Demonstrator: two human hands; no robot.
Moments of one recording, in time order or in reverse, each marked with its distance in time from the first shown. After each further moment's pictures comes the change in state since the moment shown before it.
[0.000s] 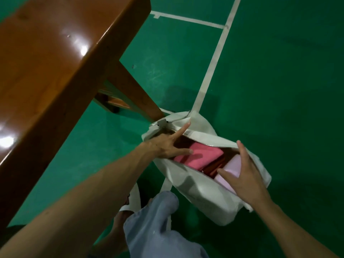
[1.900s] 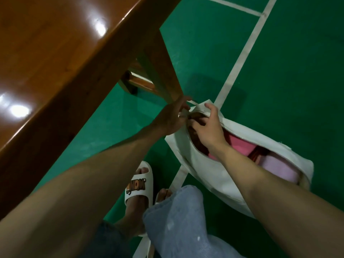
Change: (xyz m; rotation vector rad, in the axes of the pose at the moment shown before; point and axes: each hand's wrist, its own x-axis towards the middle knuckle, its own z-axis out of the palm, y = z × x) left_hand 0.000 -0.064 -0.007 -0.543 0.565 0.102; right_hand 0.099 -0.127 0.120 0.462 -0.127 -0.031
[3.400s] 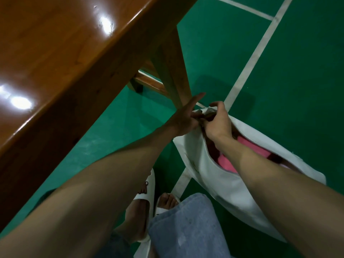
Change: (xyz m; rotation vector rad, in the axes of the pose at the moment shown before) left_hand 0.013 -0.009 0.010 -0.261 -0.116 -0.141; right_hand 0.026 -0.021 0.009 -0.291 0.138 -0.065
